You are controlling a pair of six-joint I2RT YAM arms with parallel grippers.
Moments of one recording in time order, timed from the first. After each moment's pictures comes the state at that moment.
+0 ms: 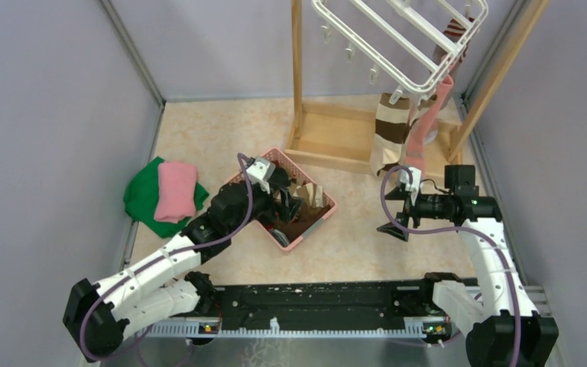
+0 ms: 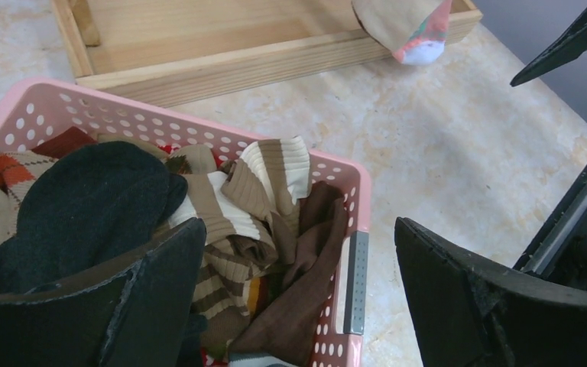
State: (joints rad) left arm -0.76 0.89 0.58 0.11 0.00 -0.28; right arm -0.03 0.90 0.78 -0.89 -1.07 -0.95
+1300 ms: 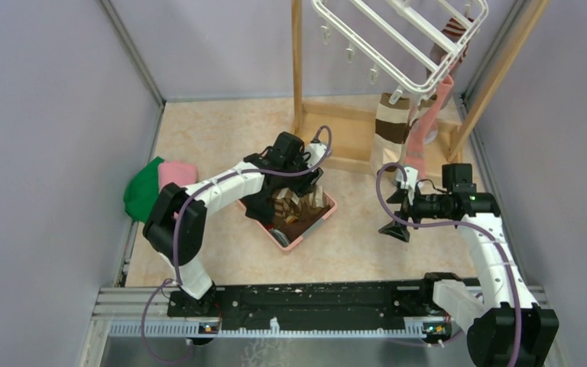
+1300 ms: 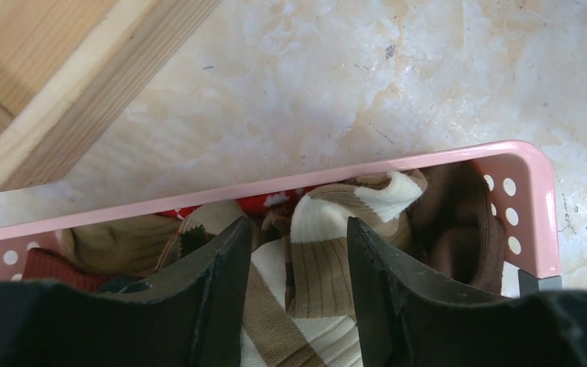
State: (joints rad) left arm -0.65 1.71 1.21 -0.32 0.24 0.24; right arm -0.02 0.94 0.79 -0.94 -0.99 -0.95
